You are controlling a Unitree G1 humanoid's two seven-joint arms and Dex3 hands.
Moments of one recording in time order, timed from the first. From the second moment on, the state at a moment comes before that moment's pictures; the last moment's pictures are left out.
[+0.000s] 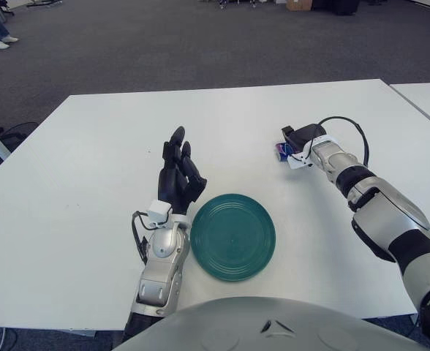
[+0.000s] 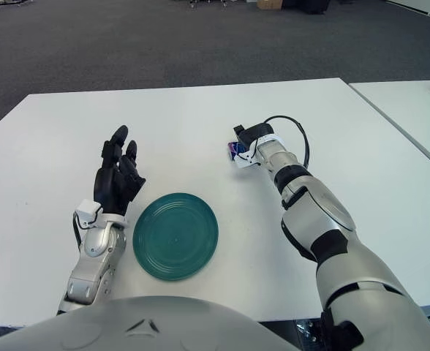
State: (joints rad) left arm 0.24 -0.10 -0.21 -0.30 -0.05 -0.13 0.18; right arm -0.89 -0.35 0.78 1.20 -0.98 -0.12 -0.09
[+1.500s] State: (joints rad) left arm 0.20 -0.11 -0.09 -0.17 0.02 -0.14 0.15; right arm -0.81 -0.52 0.53 0.48 -0.79 -0.23 0.15
